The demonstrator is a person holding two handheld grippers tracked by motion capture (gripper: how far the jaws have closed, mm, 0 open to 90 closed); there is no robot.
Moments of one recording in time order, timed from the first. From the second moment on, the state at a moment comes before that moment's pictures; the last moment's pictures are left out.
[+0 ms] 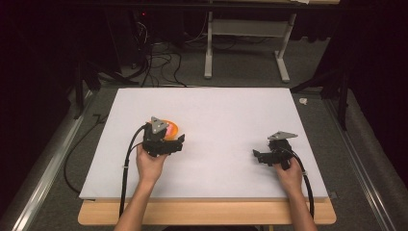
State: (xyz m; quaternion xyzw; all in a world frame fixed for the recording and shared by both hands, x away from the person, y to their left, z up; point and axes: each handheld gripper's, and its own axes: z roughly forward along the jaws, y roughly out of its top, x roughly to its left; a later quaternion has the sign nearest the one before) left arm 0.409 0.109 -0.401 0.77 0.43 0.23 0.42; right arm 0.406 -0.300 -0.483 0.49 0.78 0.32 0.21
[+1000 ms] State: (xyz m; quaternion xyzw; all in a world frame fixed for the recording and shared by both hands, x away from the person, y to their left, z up) left arm 0.386 0.088 -0.417 0.79 0.39 0.19 0.44; right arm 0.406 -0.300 -0.483 0.49 0.78 0.32 0.21
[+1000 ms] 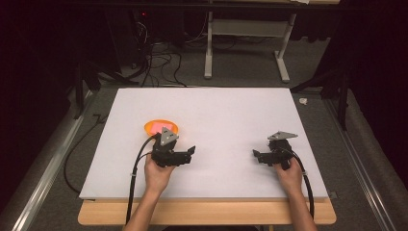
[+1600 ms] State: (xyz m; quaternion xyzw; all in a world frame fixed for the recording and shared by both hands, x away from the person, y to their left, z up) left arm 0.379 0.077 -0.433 0.80 0.38 0.16 0.44; right arm 0.405 -0.300 -0.483 0.49 0.78 0.32 0.21
